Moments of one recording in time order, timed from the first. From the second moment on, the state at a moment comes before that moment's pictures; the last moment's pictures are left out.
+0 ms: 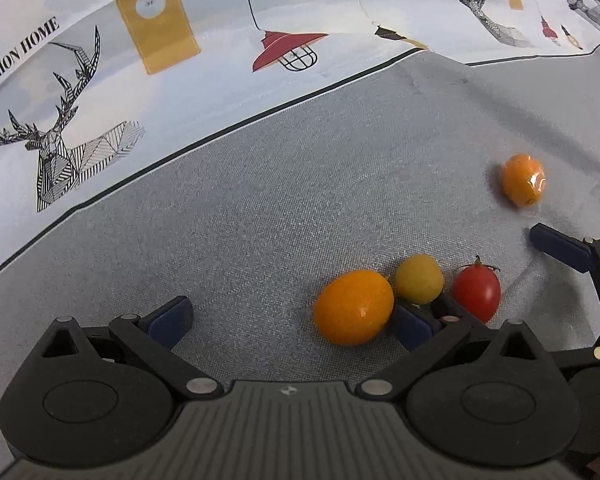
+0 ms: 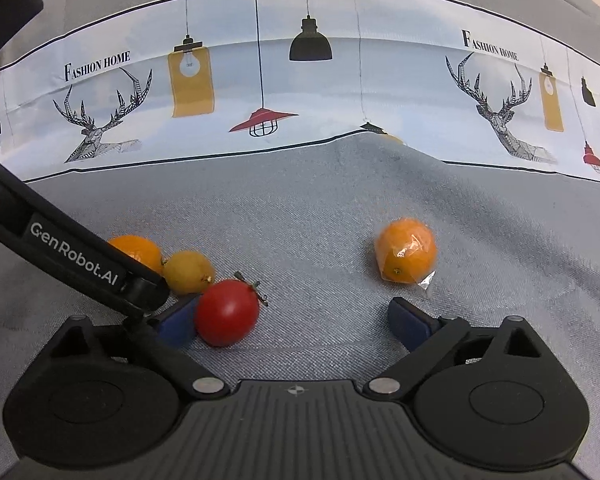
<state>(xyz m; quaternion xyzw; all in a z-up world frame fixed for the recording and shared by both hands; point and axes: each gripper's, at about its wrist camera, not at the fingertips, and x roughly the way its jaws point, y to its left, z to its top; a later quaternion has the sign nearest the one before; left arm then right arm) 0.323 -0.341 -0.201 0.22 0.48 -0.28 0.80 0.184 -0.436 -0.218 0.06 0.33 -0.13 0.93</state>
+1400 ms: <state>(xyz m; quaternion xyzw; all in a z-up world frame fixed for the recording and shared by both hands) 0.080 -0.150 -0.045 0.16 0.51 -0.19 0.83 0.014 -0.346 -0.082 0.12 0.32 -0.04 0.94</state>
